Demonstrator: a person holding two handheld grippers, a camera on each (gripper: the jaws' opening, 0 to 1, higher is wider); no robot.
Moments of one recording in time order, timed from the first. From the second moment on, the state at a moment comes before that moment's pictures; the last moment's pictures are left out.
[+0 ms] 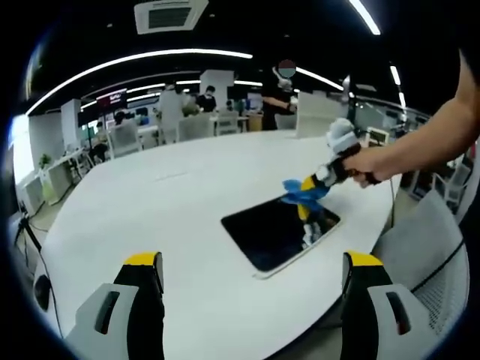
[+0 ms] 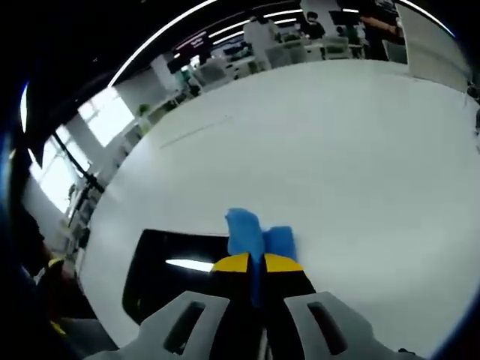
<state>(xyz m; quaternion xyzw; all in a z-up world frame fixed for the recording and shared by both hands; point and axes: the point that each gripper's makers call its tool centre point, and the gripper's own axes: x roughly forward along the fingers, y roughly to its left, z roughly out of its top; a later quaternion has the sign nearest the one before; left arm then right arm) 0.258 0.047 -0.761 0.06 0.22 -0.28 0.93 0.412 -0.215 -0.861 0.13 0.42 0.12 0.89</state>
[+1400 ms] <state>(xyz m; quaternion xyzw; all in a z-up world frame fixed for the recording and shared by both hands) 0.257 0.043 -0.759 0.04 0.22 -0.28 0.93 0.411 -0.066 -0.859 0.09 0.48 0.23 0.84</state>
